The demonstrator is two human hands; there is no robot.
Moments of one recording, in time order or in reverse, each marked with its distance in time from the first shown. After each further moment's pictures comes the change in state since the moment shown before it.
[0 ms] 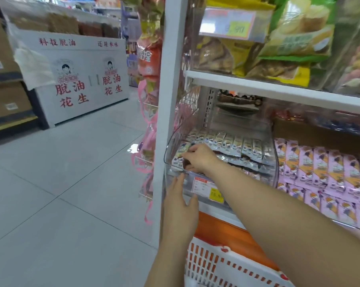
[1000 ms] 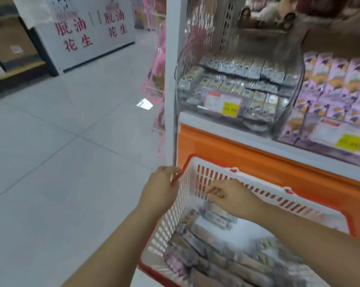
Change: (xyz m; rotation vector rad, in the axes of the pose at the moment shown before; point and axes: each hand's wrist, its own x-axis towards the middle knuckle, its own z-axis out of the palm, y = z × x) left_hand -0.071 -0.125 -0.035 0.525 -0.219 -0.037; right_hand -0.159 0.200 0.055 -0.441 -0.370 -0.235
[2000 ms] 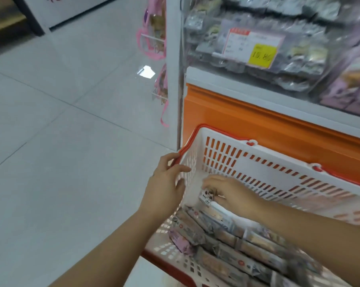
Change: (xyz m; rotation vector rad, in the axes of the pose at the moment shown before) left_hand -0.017 -0.042 0.041 0.014 -0.038 0.053; right_hand 0.023 0.045 0.076 -0.093 -0.200 -0.180
